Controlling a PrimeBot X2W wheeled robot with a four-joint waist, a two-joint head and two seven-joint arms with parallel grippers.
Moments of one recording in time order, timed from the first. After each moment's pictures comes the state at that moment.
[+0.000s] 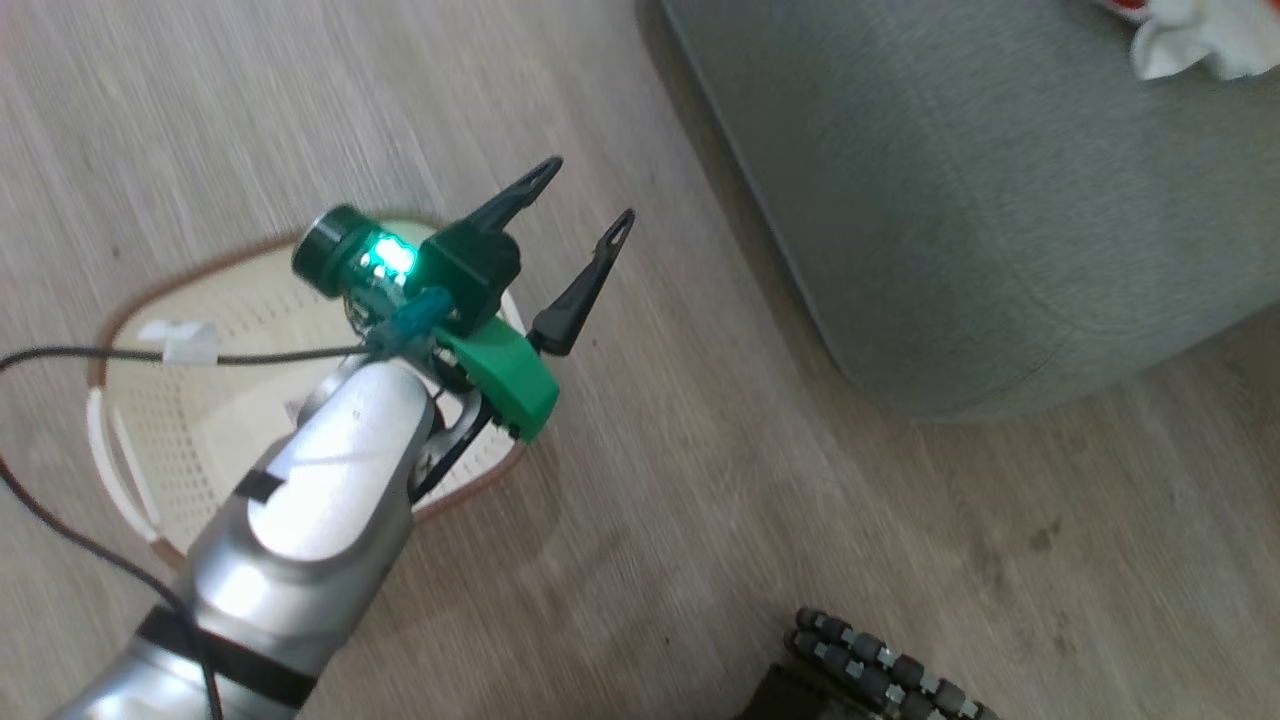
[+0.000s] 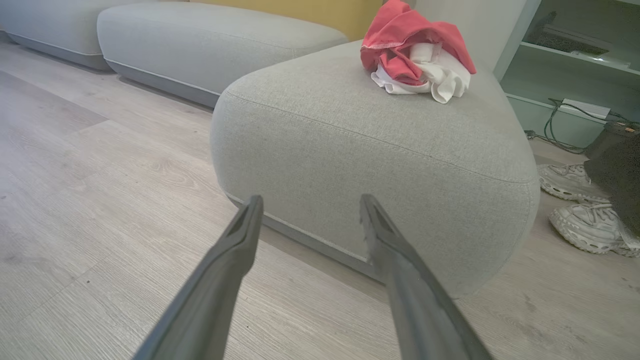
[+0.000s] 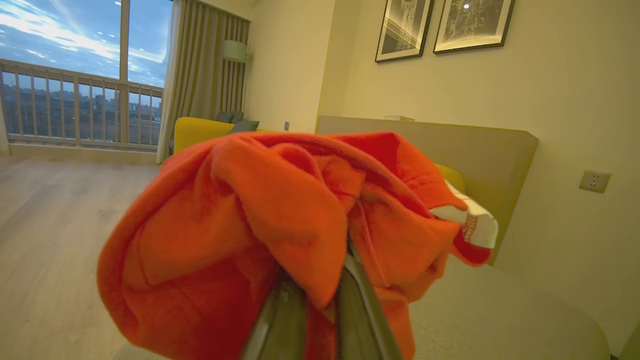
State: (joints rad) left arm -0.70 0.19 -0.64 0.45 -0.29 -0.13 -0.26; right arm -0.96 -0.29 -0.34 0.54 0.14 0.13 -0.26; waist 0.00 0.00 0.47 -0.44
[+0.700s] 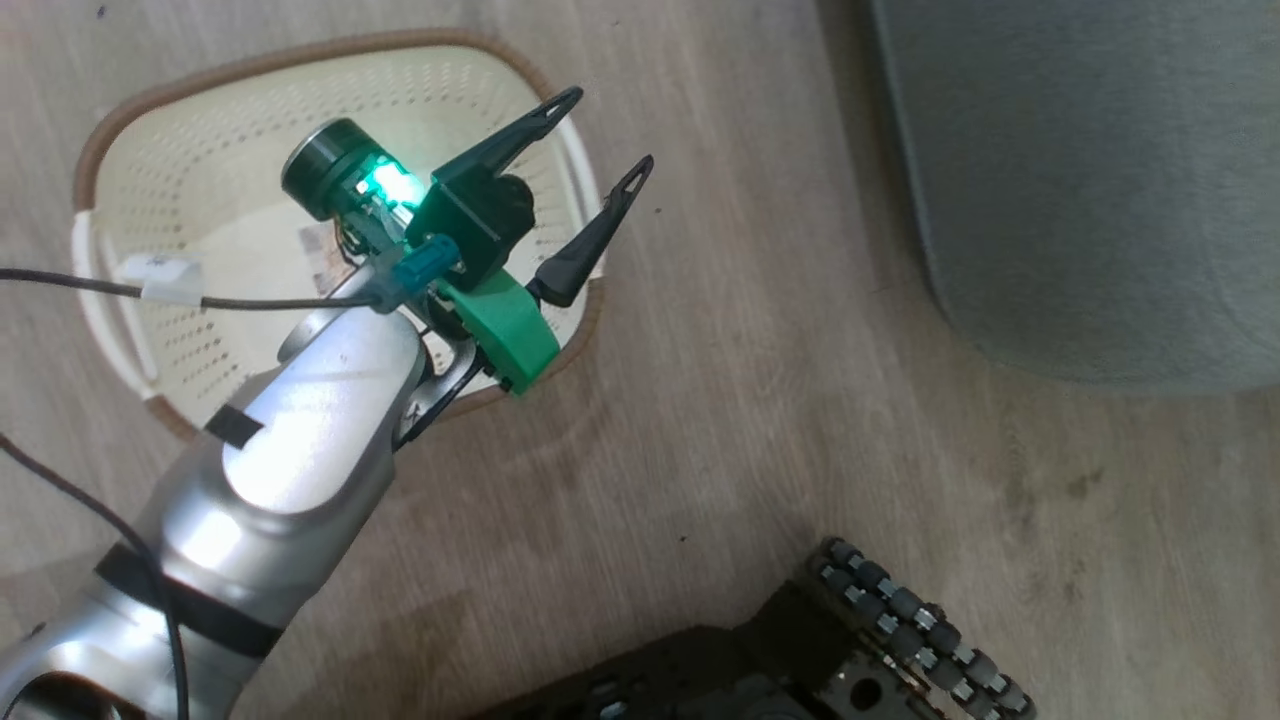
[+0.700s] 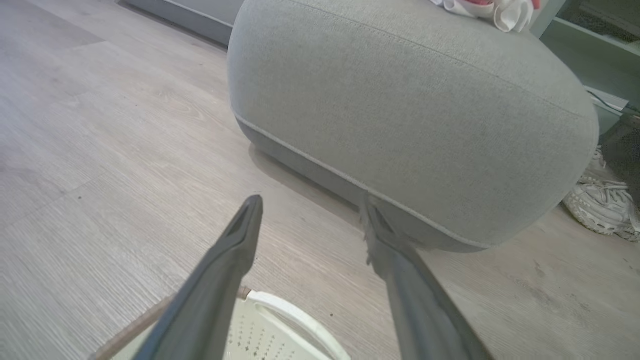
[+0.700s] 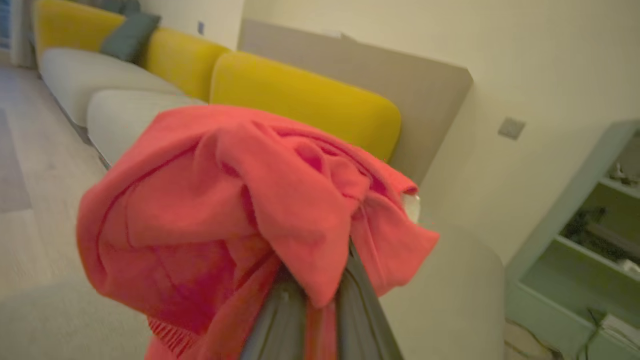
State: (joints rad) left arm -0.83 0.25 -0.75 0.41 -0.32 -0.13 -0.26; right arm -1.30 -0.49 -0.74 0.84 -0.17 0.13 -0.17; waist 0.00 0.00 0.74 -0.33
